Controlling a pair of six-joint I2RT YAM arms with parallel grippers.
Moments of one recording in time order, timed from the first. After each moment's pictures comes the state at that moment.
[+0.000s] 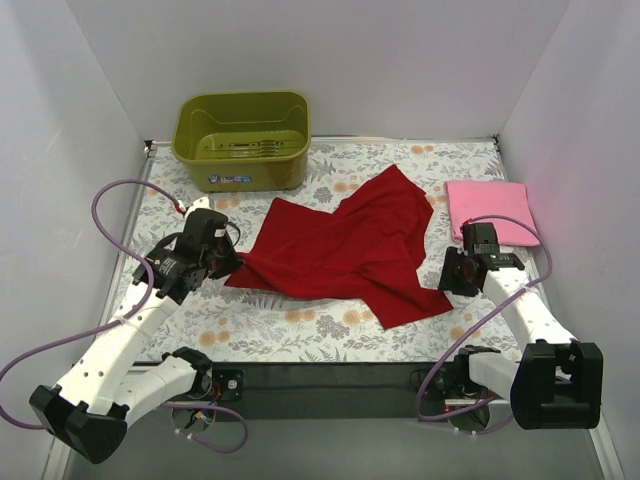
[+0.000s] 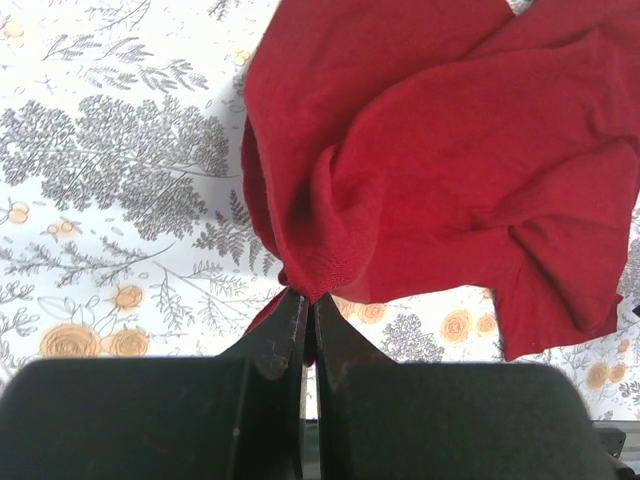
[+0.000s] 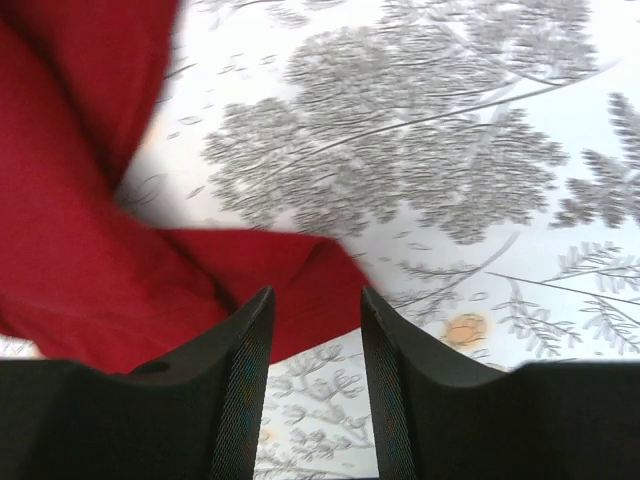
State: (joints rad) left arm -0.48 0.94 1.02 -0.91 -0.23 -0.76; right arm 0.06 1.11 0.65 -0.67 -0.01 0.29
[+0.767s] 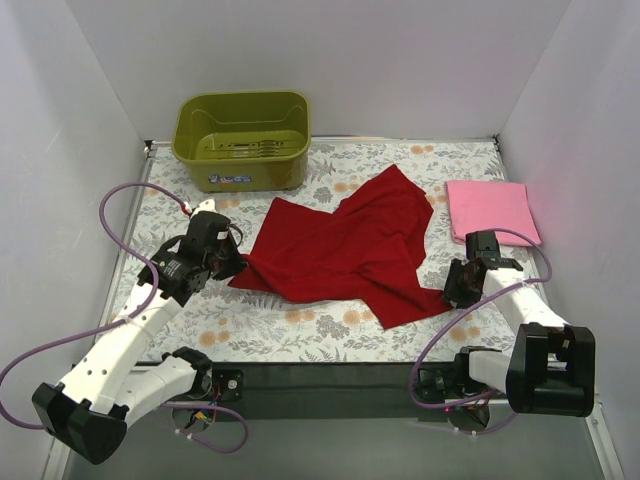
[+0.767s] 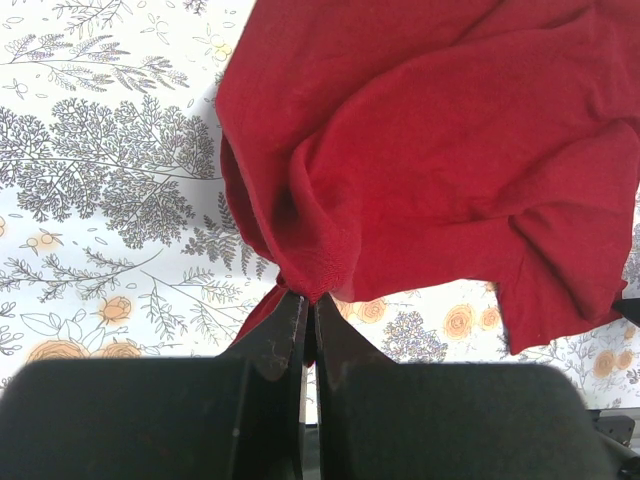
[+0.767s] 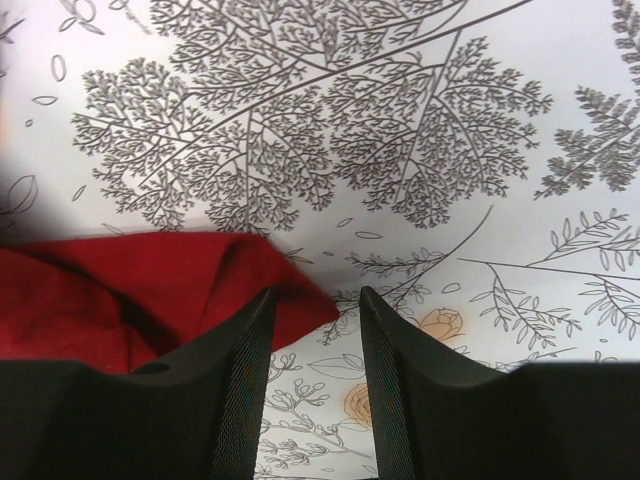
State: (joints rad) left arm -0.48 0.94 0.96 -0.84 -0.19 -0.73; right arm -0.02 1.18 0.57 -0.64 0.01 0.29
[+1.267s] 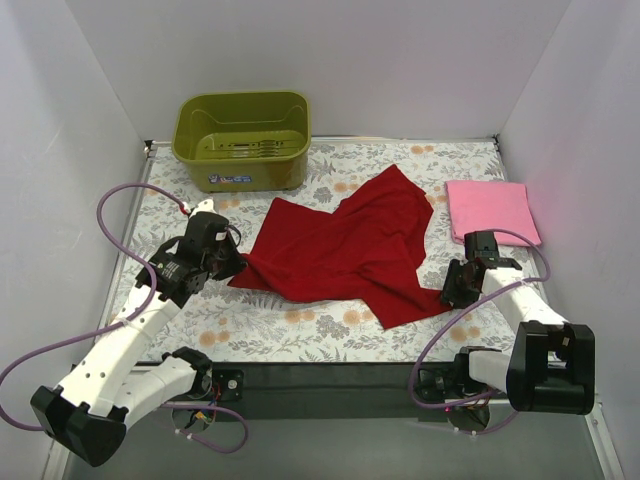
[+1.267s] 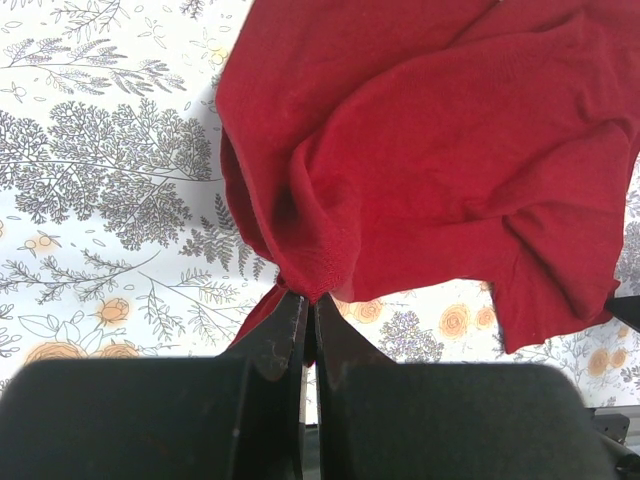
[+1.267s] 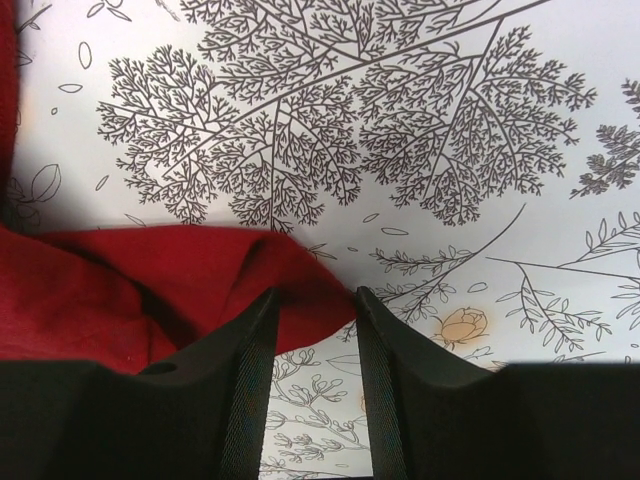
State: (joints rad) left arm -0.48 0.93 0.96 -0.84 -0.19 -0.73; right arm -0.01 1.18 0.57 -0.63 -0.04 0.31
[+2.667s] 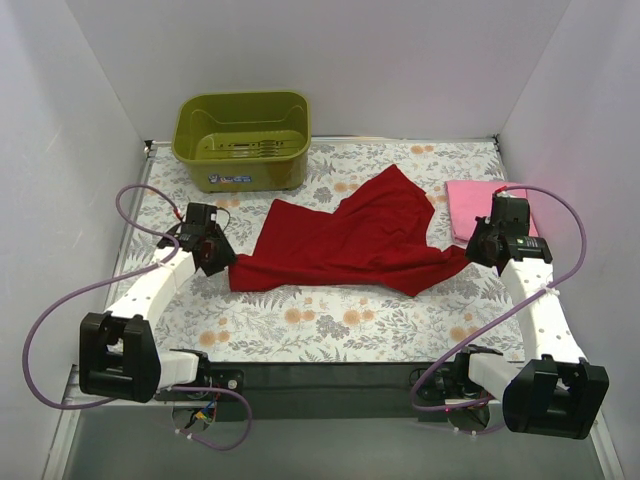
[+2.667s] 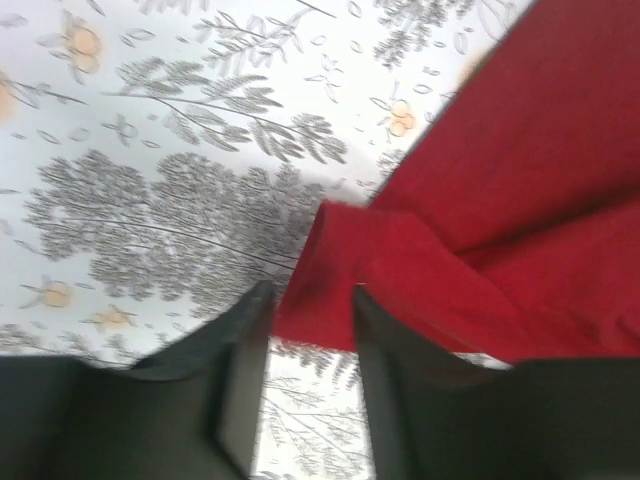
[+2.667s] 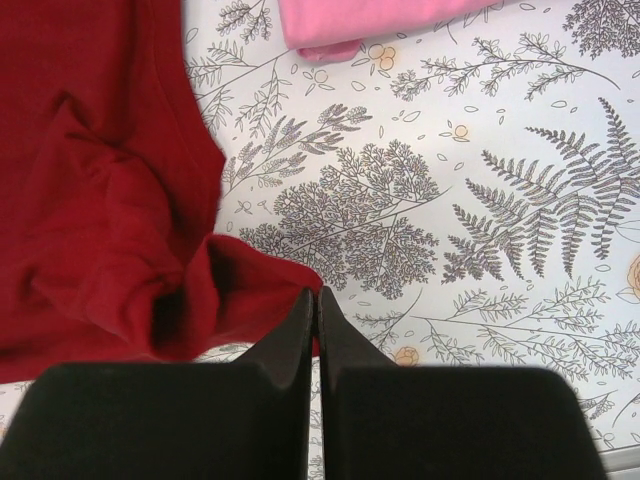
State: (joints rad) left arm -0.15 1.28 0.83 -0.60 -0.11 -0.63; right arm -0.06 1.07 0.89 -0.73 0.05 0.27
